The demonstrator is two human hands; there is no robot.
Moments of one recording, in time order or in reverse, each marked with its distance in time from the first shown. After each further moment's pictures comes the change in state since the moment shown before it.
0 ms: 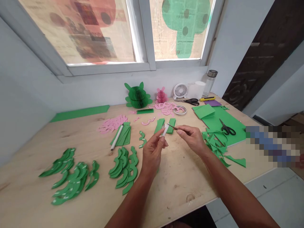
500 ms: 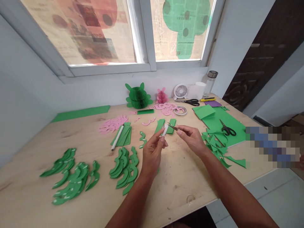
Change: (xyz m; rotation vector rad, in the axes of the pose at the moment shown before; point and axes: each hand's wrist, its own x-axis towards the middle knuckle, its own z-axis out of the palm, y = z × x) left_hand 0.001 -0.002 0.000 -0.009 0.018 0.002; right_hand 0.001 0.001 0.002 0.052 -0.016 0.066
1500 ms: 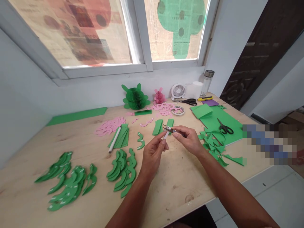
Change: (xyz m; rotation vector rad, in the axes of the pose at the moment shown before) left_hand -0.002 0.004 0.003 -0.024 -0.133 -0.060; right_hand -0.002 -0.003 -0.001 -0.087 -0.075 -0.136
